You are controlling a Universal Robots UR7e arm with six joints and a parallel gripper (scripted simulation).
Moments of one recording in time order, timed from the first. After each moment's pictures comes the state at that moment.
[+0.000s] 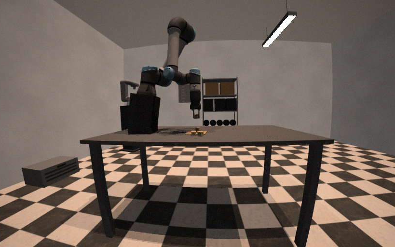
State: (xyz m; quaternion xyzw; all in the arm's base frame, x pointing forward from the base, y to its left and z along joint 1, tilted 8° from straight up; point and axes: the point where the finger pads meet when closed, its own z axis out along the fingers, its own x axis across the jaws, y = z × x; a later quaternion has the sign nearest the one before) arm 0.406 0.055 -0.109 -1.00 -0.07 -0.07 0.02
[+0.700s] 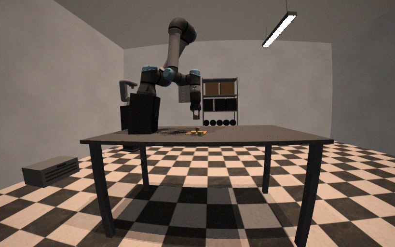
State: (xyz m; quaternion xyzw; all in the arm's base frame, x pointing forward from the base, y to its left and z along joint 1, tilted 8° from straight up) arm 0.407 0.055 -0.116 -1.00 -0.06 -0.07 0.02
